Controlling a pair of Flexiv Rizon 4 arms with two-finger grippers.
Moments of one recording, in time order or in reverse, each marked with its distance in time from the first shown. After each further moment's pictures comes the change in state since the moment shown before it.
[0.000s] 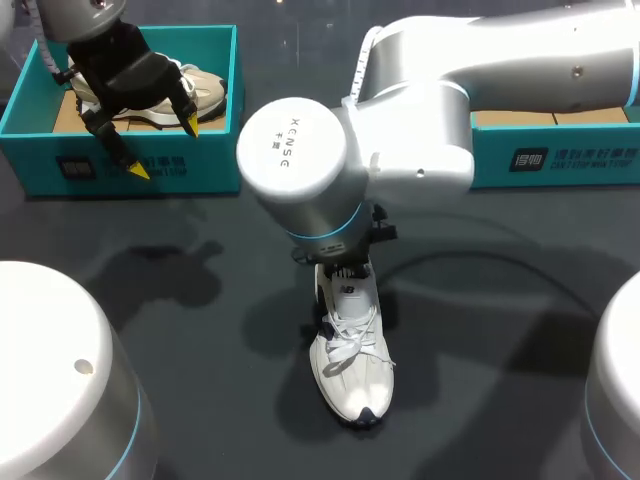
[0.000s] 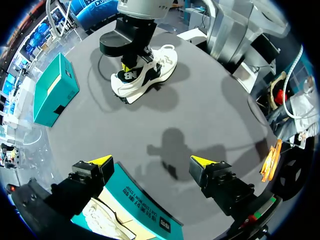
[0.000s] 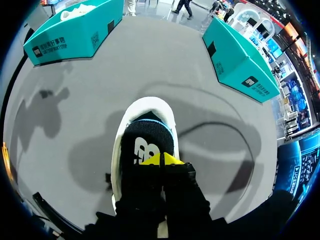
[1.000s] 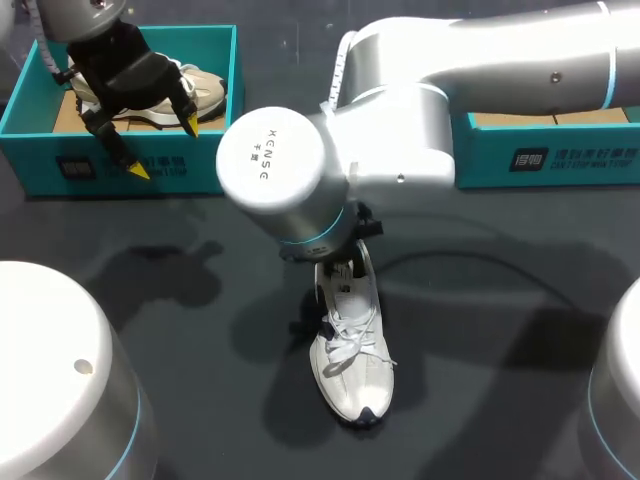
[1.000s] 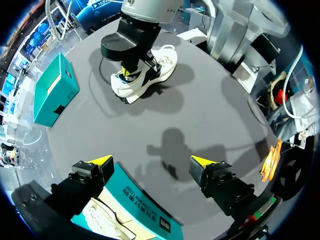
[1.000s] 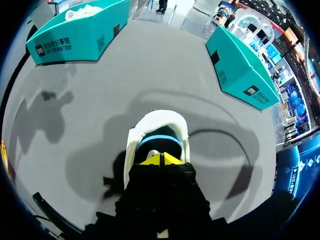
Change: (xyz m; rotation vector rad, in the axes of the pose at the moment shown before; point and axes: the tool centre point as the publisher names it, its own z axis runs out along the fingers) left arm 0.000 0.000 0.000 0.000 0.000 0.000; right arm 0.014 0.016 -0.003 -0.068 -0.006 -0.026
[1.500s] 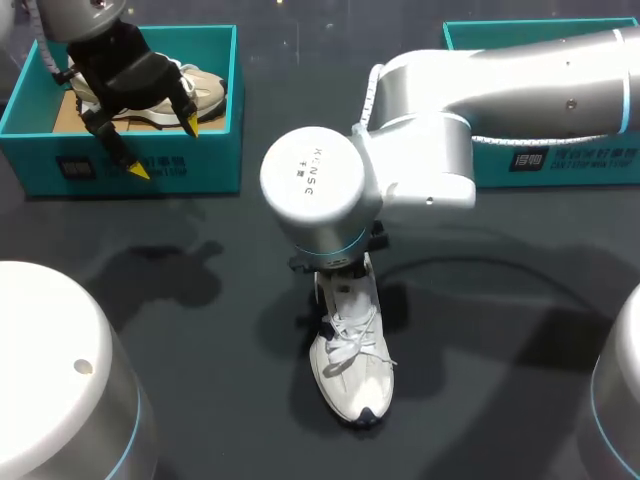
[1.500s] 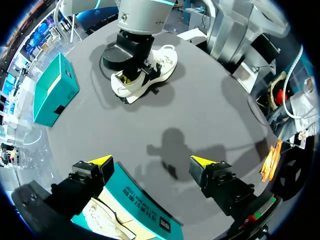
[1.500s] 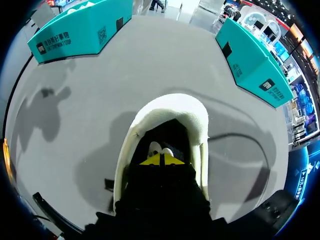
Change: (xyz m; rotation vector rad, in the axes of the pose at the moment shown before) left arm 0.000 0.000 0.000 0.000 0.000 0.000; right arm 0.007 -0.010 0.040 0.018 0.091 0.012
